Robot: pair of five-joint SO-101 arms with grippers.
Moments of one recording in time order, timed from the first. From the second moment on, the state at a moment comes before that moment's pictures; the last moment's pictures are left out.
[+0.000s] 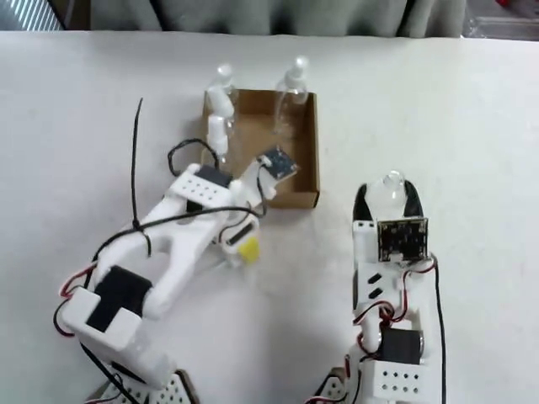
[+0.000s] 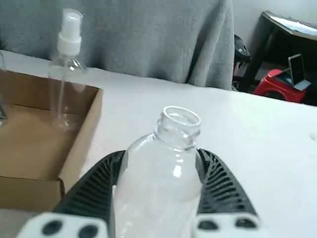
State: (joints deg) left arm 17.8 9.0 27.5 58.5 -22.9; right arm 4.4 -101.7 96.3 25.3 13.8
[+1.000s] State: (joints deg) left arm 17.3 9.0 27.9 57.7 -23.3; right arm 22.9 -56.9 53.0 61.3 27.6
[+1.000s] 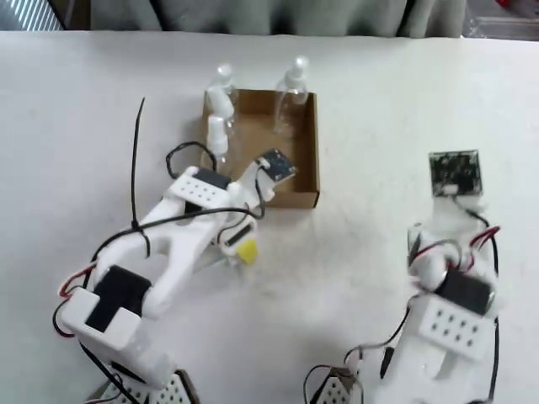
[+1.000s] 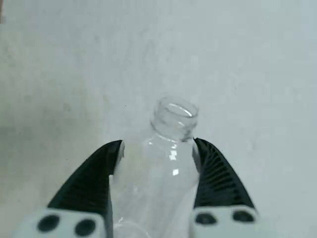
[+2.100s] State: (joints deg) left arm 17.3 9.0 27.9 57.7 -23.4; right arm 30.9 -15.8 40.0 58.3 46.5
